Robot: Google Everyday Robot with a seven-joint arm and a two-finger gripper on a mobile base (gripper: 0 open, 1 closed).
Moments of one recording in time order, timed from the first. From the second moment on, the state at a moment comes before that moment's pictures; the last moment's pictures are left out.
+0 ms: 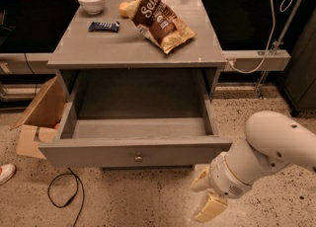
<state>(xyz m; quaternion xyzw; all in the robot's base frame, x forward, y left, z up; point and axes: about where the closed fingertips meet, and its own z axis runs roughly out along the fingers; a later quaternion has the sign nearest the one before) 0.337 -0.103 0.660 -0.63 0.73 0.25 0.12</state>
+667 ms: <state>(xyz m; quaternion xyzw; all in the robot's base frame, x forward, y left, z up) 0.340 -0.103 0.658 -0.63 0.73 0.25 0.12</state>
